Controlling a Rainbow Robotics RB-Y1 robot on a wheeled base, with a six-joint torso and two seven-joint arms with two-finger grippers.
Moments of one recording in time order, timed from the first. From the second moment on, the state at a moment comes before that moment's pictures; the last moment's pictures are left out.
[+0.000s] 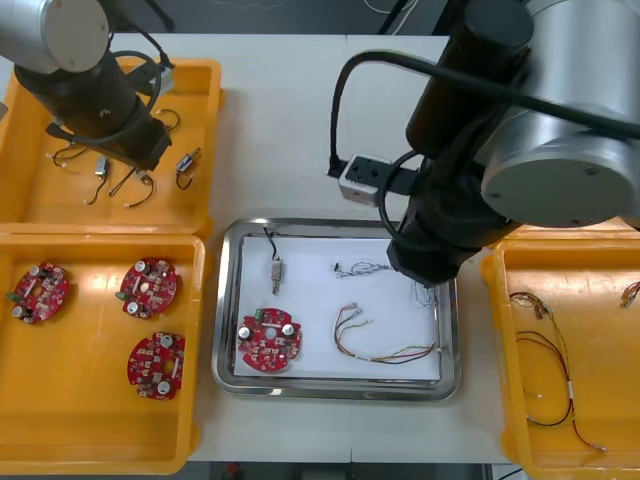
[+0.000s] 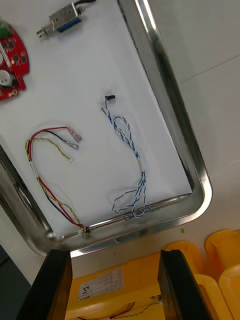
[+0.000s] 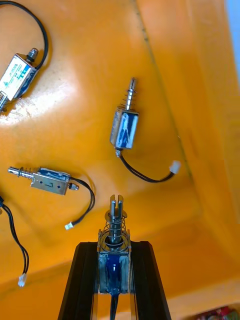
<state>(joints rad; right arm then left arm) -0.94 -0.71 0.61 -2.17 -1.01 1.92 1.38 -0.95 0.74 -0.35 -1.37 0.82 1.67 -1.53</state>
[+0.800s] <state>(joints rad) -0.53 -0.90 0.04 -2.26 -1.01 1.92 1.24 -0.95 0.49 -0.31 -1.67 0.65 1.91 -1.08</state>
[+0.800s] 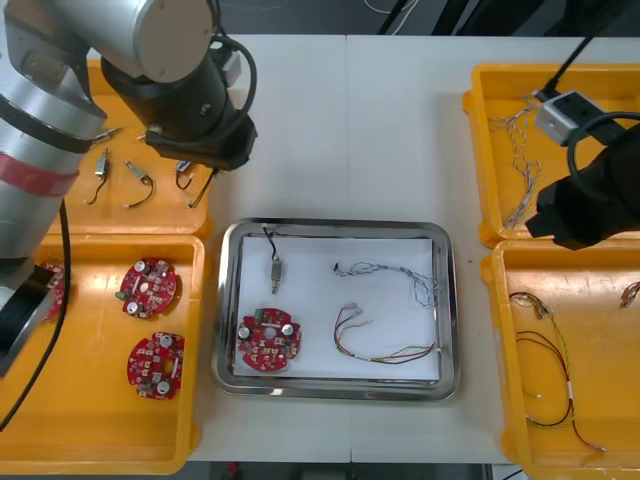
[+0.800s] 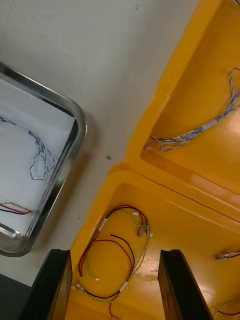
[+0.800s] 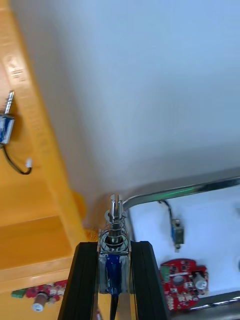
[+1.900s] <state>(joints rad) -0.08 -0.90 -0.35 -2.18 -0.97 1.89 1.24 -0.66 0.30 -0.56 -1.82 0.33 1.75 -0.75</state>
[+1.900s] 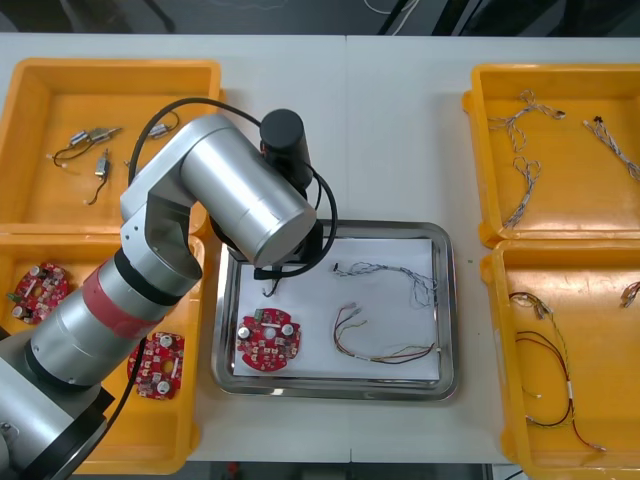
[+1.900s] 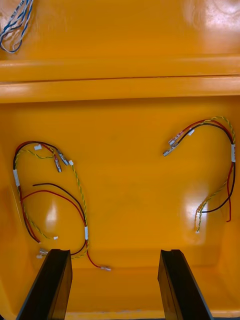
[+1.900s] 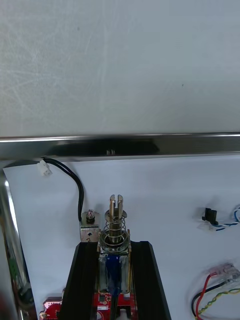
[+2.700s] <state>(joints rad) -0.03 -0.90 -0.39 -2.18 -1.01 1.79 1.25 -0.61 0.30 -0.66 -1.82 0.31 1.68 -0.74</state>
